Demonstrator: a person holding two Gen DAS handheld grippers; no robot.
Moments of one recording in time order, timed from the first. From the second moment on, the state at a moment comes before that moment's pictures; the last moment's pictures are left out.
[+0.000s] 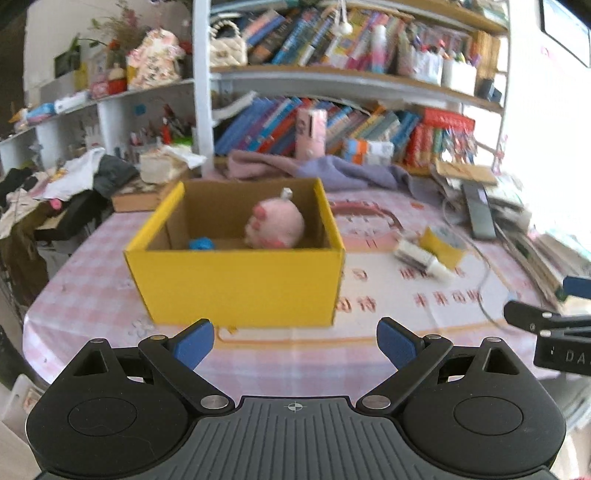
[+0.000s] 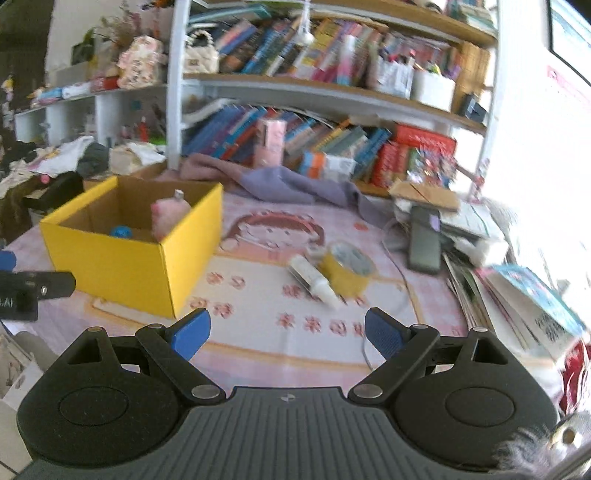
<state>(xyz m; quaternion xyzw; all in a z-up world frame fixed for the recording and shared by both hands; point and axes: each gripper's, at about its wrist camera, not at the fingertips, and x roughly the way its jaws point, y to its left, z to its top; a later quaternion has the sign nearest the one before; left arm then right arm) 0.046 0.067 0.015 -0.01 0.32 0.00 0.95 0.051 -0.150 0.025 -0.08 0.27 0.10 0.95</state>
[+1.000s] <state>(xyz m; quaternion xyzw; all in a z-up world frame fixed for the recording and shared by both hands) 0.083 0.018 -0.028 -0.01 0.41 -0.07 0.91 0.070 -0.177 -0.008 -0.08 0.34 0.08 0.93</state>
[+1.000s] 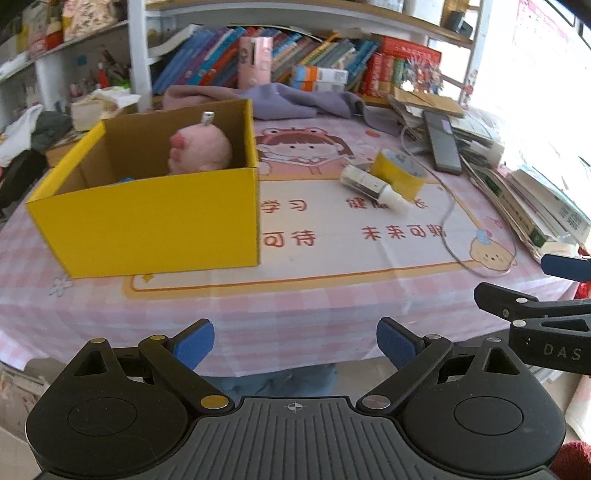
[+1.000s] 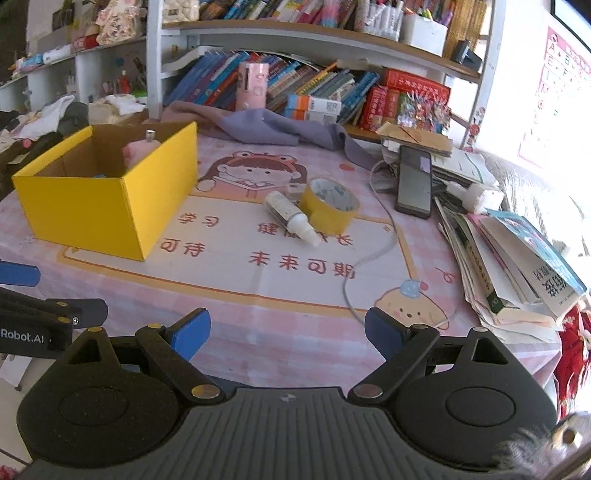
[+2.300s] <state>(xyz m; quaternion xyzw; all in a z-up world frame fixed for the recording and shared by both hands) 0.247 -0.095 -0.047 0.00 0.45 -0.04 0.89 0.289 -0.265 -0.026 -0.05 0.40 0.16 0.90</state>
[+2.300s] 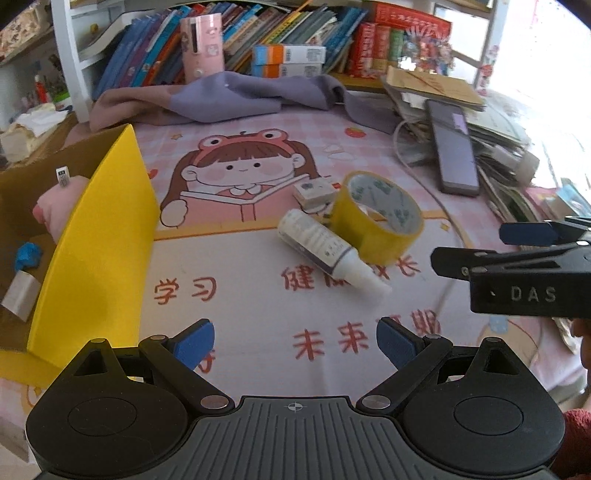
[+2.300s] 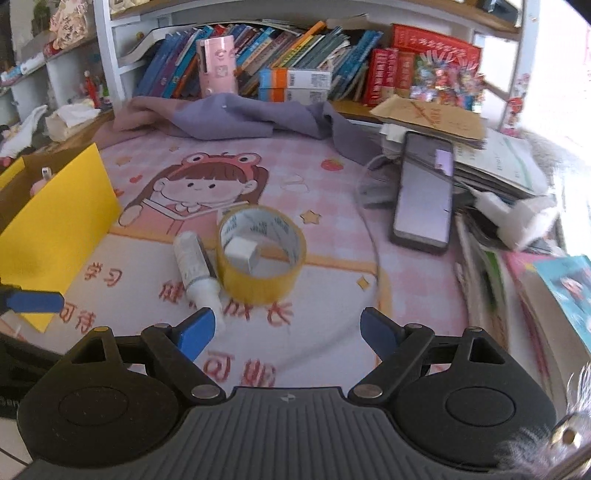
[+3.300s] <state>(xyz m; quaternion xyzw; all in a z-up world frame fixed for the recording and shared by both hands) 0.335 -0.123 -0.066 -0.04 0.47 0.01 0.88 0.391 -0.279 -0.050 0.01 0.42 0.24 0.88</state>
